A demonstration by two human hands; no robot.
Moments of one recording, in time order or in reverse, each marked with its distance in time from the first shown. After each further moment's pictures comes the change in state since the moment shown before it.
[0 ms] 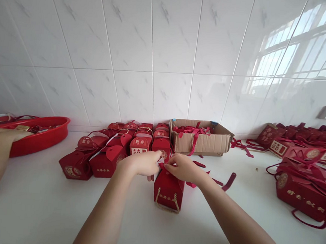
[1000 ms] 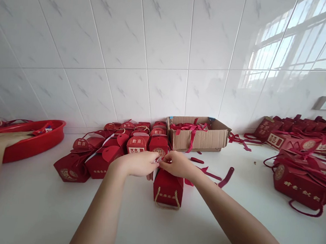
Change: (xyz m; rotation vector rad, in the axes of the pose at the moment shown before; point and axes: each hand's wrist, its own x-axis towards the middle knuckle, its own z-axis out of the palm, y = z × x) left_hand -0.001 0.001 -0.001 -0.059 -0.007 0.077; right_hand 0.007 0.004 0.009 0.068 0.062 0.023
